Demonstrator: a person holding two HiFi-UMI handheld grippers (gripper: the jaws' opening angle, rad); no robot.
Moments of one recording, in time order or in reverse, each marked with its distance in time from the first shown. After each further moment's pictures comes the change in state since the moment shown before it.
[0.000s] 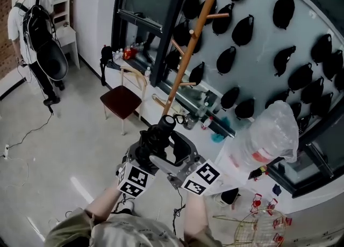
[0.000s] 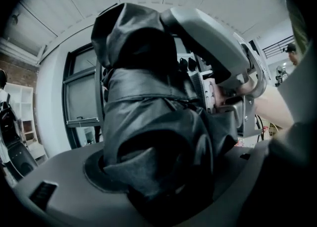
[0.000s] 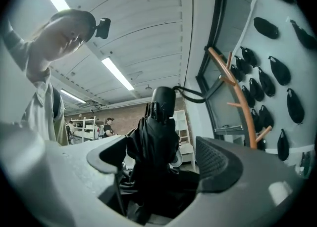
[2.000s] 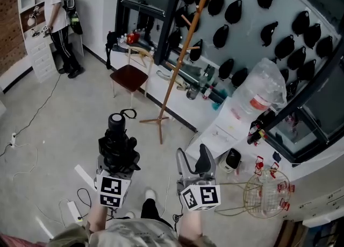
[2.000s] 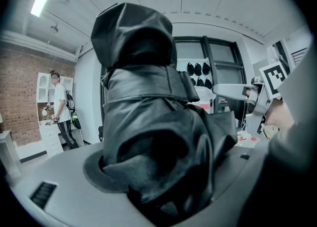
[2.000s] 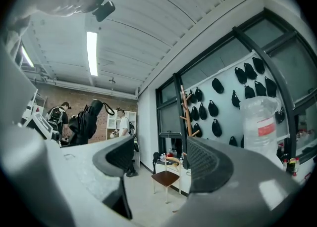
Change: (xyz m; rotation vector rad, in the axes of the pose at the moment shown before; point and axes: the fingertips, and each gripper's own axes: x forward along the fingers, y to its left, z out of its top) left arm -0.359 -0.069 -0.108 -0.180 0.085 0.255; right arm -0.169 0.256 -0.046 -0.168 -0.046 -0.739
